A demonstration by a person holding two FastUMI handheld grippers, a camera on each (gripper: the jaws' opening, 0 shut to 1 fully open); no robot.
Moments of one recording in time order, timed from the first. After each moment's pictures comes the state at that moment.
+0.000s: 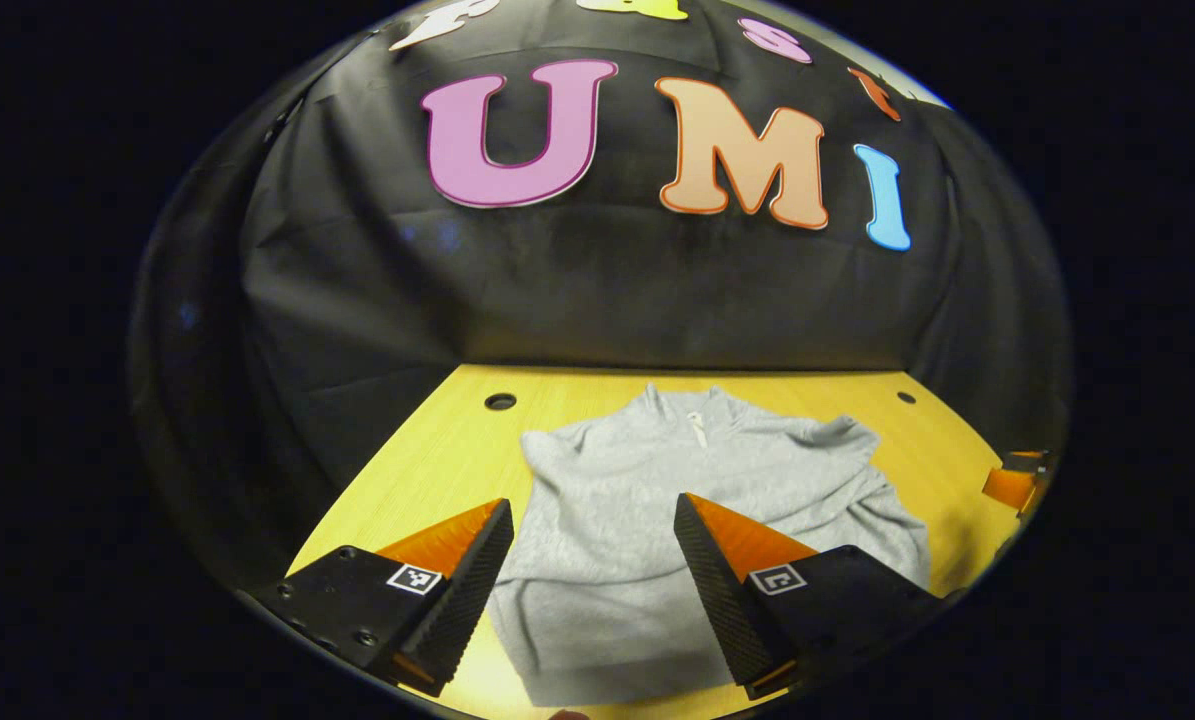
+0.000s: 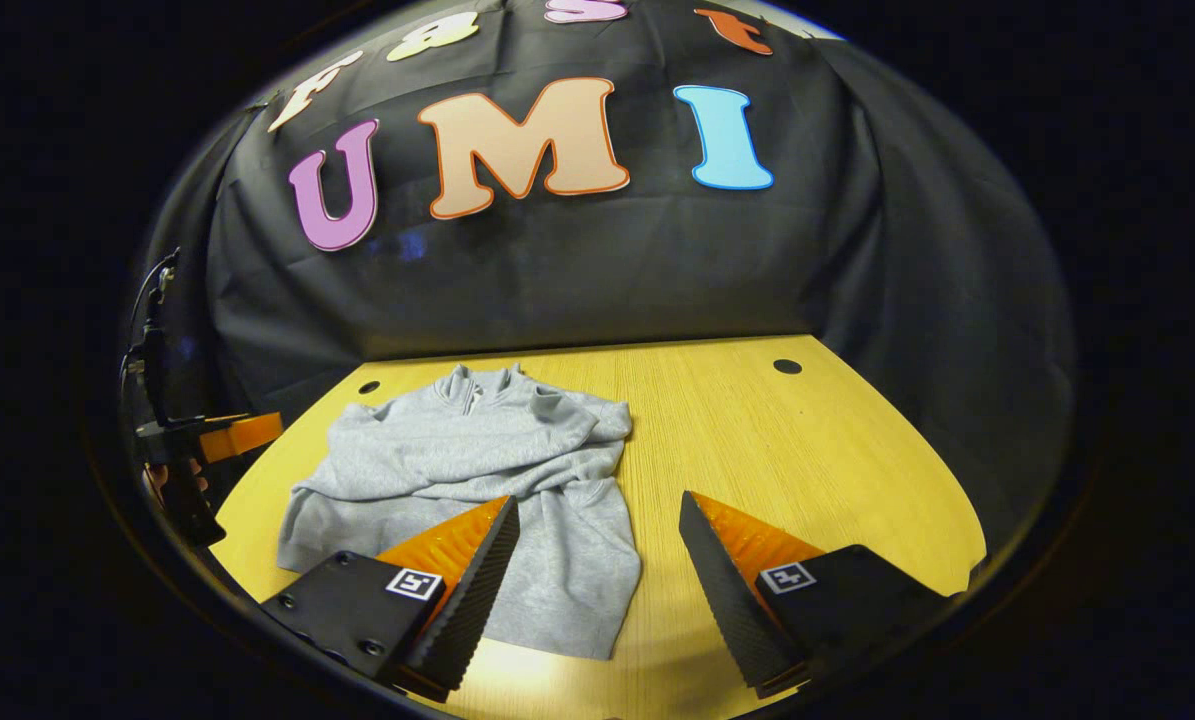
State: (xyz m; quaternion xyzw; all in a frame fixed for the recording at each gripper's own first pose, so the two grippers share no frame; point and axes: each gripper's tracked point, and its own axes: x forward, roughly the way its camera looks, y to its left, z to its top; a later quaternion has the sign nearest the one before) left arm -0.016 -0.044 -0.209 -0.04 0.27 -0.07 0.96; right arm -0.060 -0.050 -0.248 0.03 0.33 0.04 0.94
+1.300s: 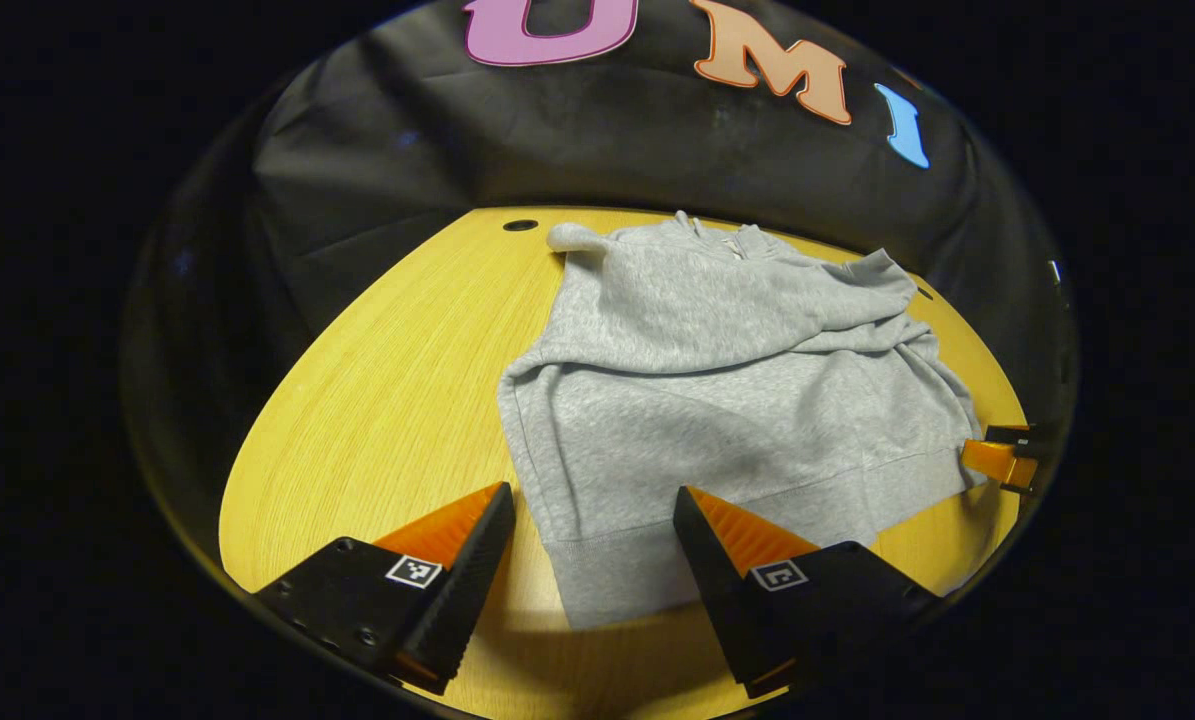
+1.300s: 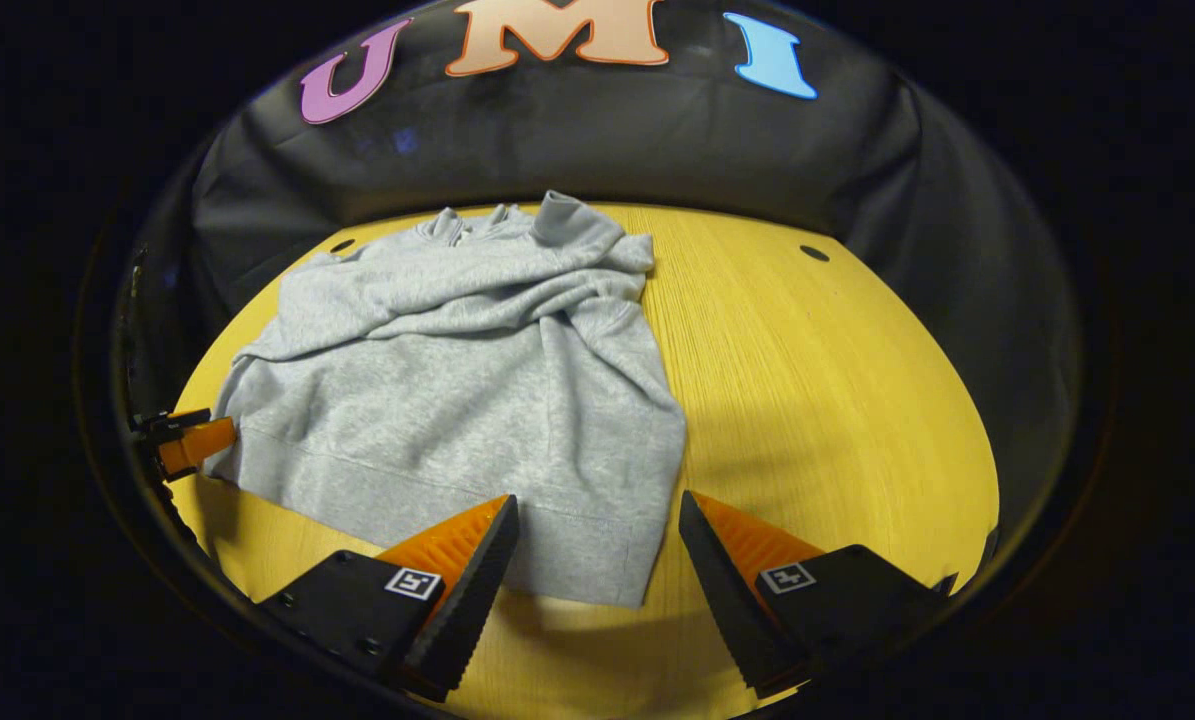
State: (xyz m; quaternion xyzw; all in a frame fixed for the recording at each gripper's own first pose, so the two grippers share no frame) left arm -0.107 -0.027 -0.343 -0.05 0.42 -0.08 0.91; right arm -0.131 -0.032 -0.378 -0.04 0.49 0.04 0.87
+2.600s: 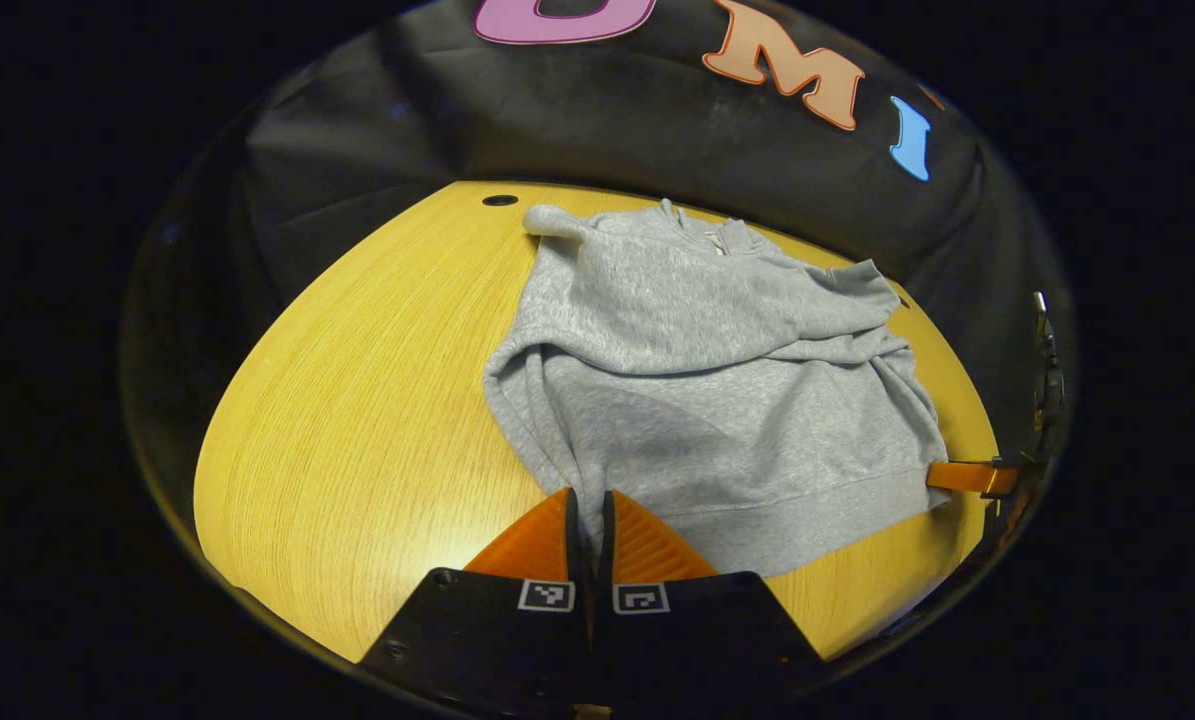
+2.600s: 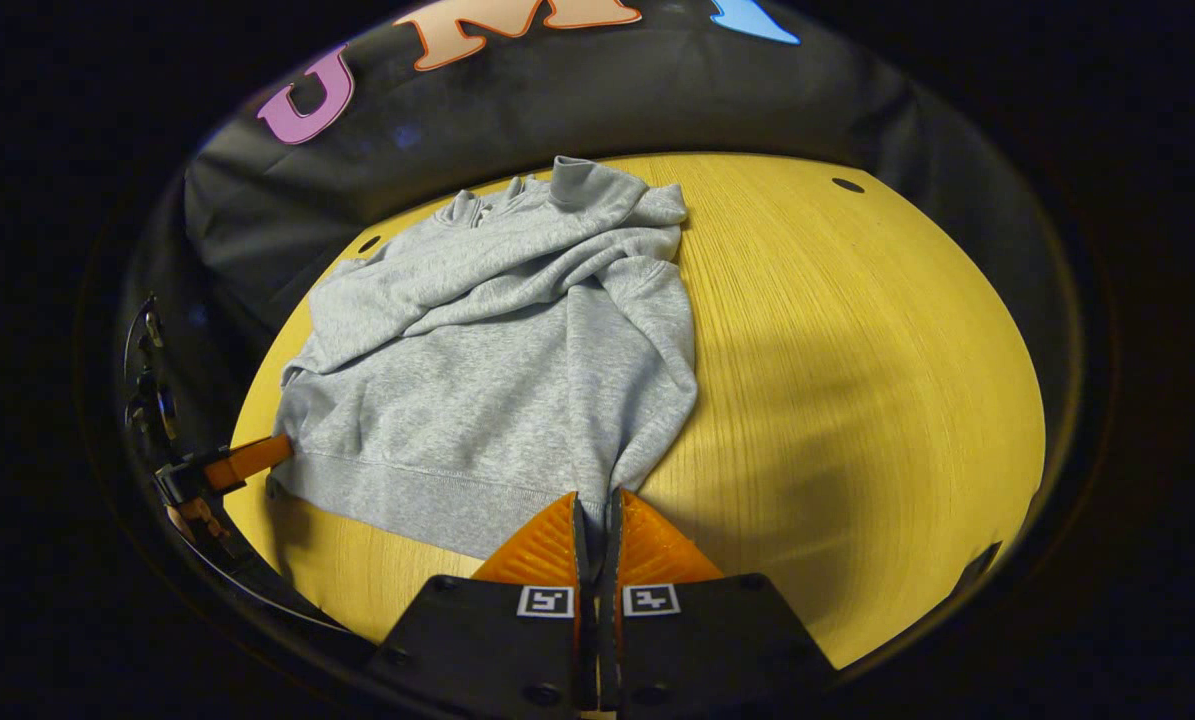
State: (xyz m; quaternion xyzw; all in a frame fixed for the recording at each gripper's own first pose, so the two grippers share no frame) left arm -0.105 -0.046 -0.339 -0.09 0.45 -0.11 0.88; right arm -0.139 -0.009 -0.367 0.06 0.55 0.09 0.83
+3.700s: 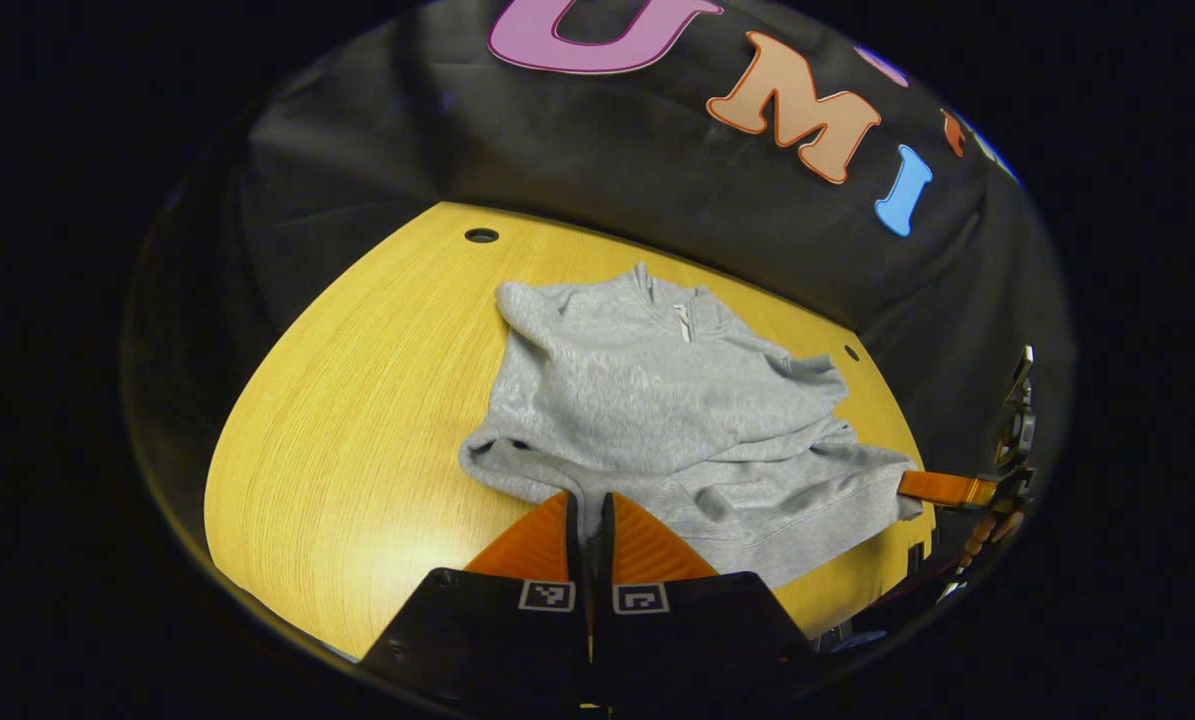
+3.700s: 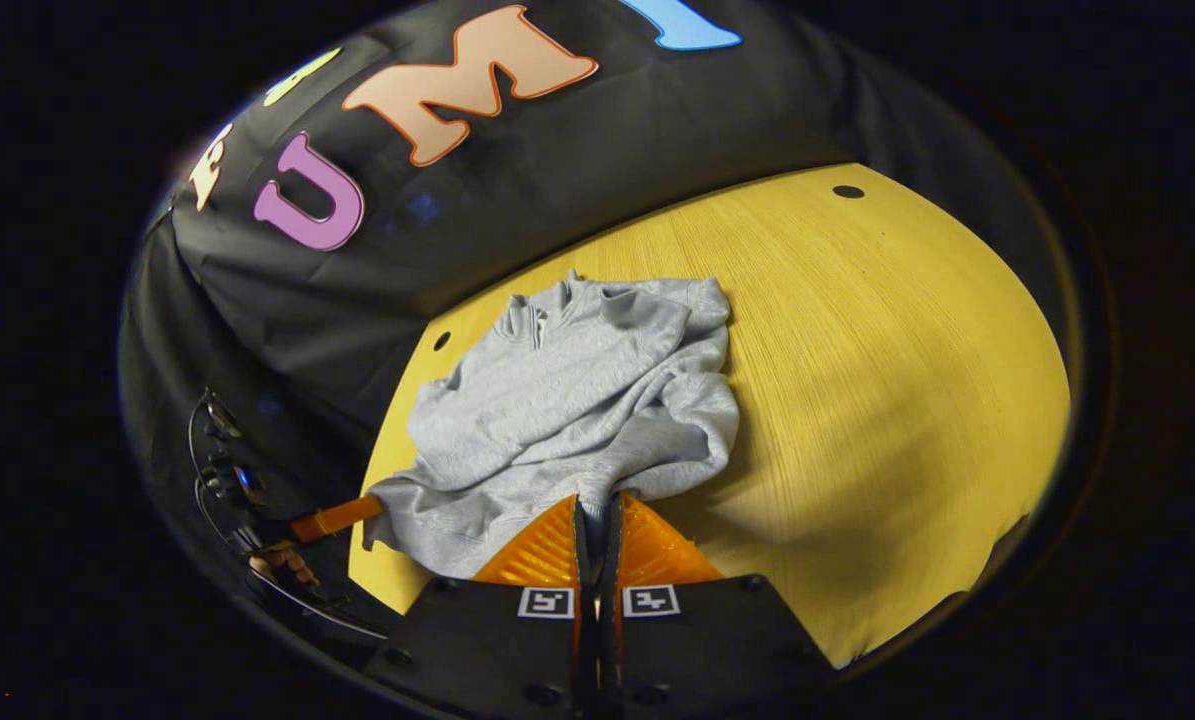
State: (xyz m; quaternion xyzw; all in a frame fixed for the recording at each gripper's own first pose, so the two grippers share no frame) left arm -0.037 -0.051 -0.255 -0.17 0.43 -0.14 0.88; right arm -0.057 0.018 -0.272 0.23 0.50 0.11 0.83
